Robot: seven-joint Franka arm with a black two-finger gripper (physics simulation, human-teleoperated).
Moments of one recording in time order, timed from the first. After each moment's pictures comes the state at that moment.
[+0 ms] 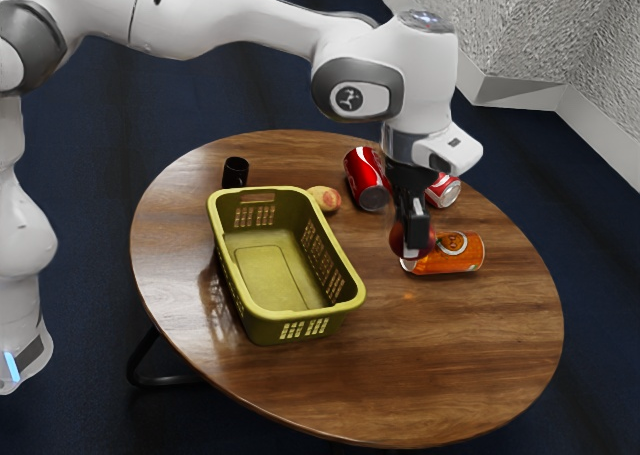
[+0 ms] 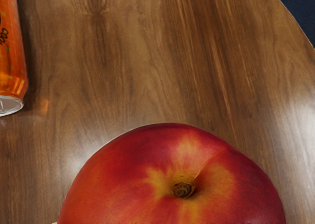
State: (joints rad) arm 0.53 -0.02 -0.85 -1.73 -0.02 1.95 -0.11
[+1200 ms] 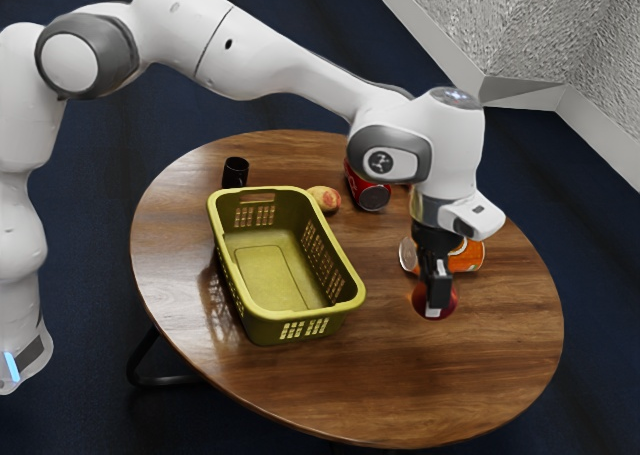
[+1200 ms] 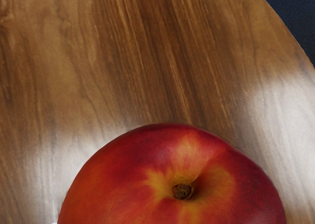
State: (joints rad) arm 0.36 0.29 -0.78 -1.65 0.12 2.08 -0.14
